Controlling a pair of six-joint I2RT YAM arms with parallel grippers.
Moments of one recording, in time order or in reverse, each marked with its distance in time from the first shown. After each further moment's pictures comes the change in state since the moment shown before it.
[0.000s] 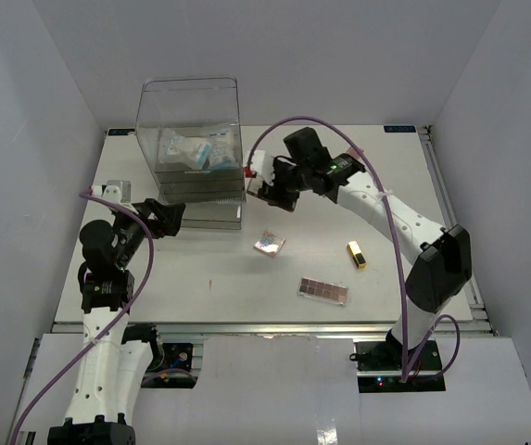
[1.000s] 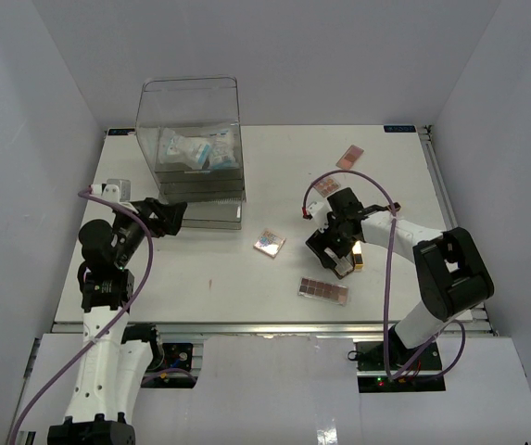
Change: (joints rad) left arm 0.000 0.007 0.000 0.033 0.038 -0.022; right arm -0.278 -0.148 -0.789 0.185 0.162 0.358
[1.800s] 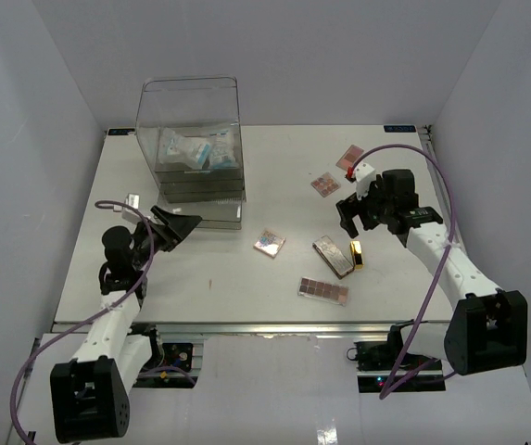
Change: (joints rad) left arm 0.015 0.240 -0.287 0.406 0.194 -0.566; right arm -0.254 -0.356 -0.009 0.111 -0.129 0.022
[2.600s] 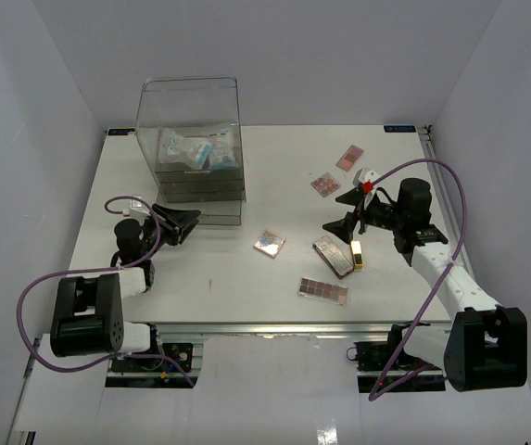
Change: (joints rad) left arm -0.008 0.503 -0.008 0.452 -0.042 -0.304; right arm -0.086 -0.098 -0.203 0.487 -0.694 0.037
